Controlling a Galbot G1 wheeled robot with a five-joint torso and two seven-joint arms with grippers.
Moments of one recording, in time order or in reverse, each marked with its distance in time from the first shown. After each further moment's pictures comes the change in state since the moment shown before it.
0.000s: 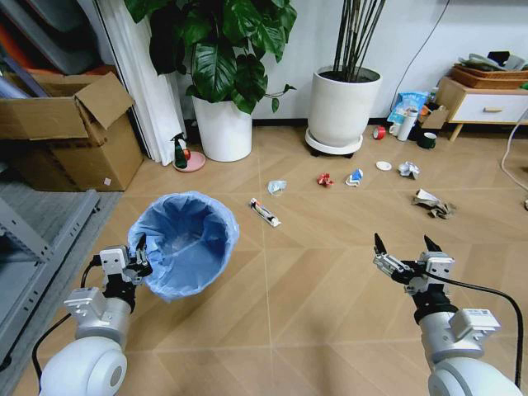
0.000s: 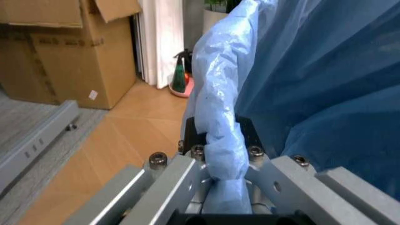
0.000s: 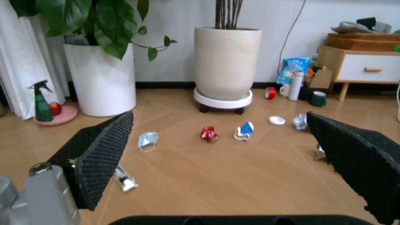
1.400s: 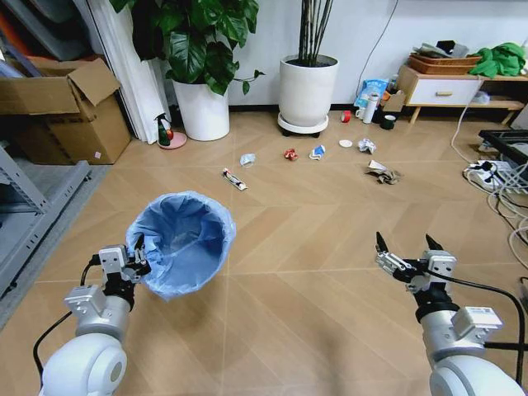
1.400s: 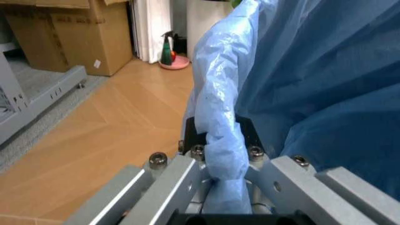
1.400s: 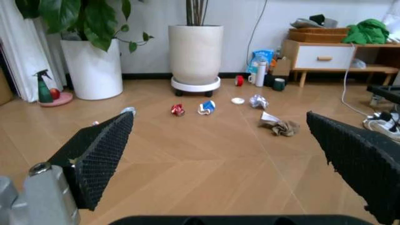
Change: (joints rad) left arm -0.016 0.005 0.000 0.021 -0.011 0.004 -0.015; right arm 0.009 -0.006 0.005 0.000 0.018 -0.008 0.006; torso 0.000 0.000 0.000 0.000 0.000
